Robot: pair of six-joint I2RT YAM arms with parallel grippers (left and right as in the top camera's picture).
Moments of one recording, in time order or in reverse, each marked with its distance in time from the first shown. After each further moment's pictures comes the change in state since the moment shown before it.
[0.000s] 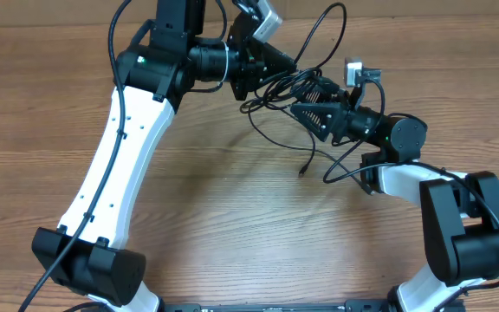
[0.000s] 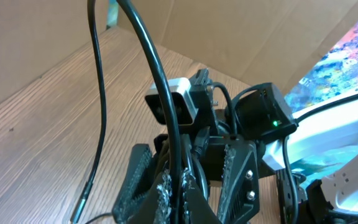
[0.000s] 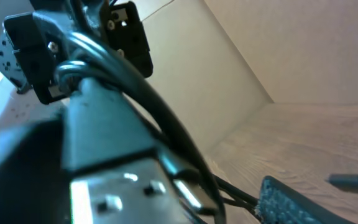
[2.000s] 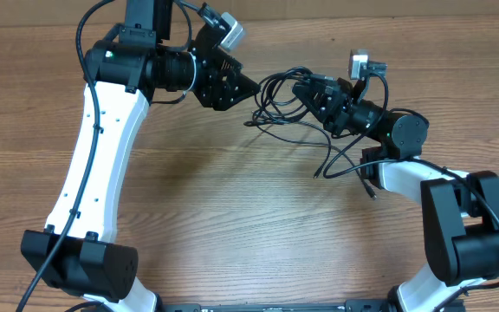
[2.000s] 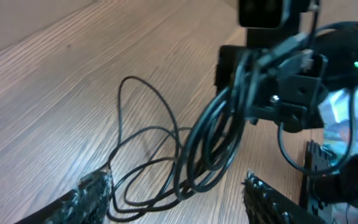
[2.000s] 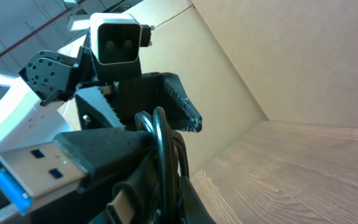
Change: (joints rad) left arm 0.124 0.001 0.000 -0.284 -0.130 0.157; right arm 0.000 0.000 0.038 0.000 0.051 -0.008
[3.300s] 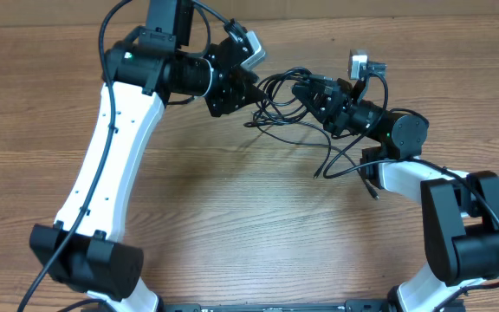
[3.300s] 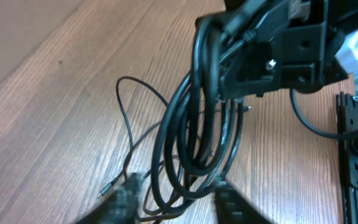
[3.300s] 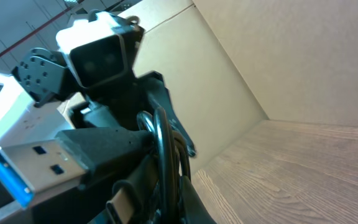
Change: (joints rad) left arm -0.066 0.014 0.000 -0.029 -0.079 0.252; right arm 0.000 0.000 0.000 0.000 -0.003 0.001
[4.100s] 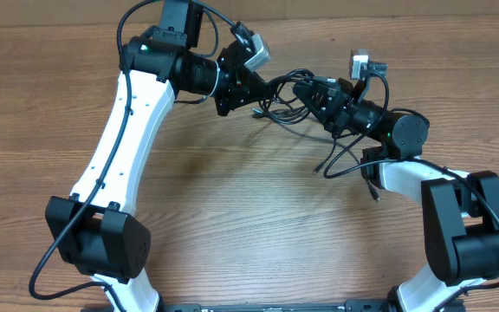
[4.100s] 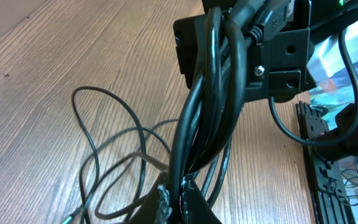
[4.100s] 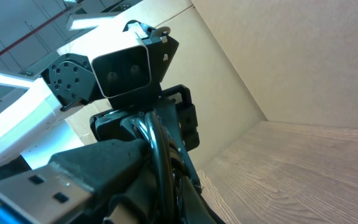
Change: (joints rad) left arm 0.000 0.099 0.000 0.014 0.182 0.037; right arm -0.002 0.000 0.000 0.000 0.000 -0.002
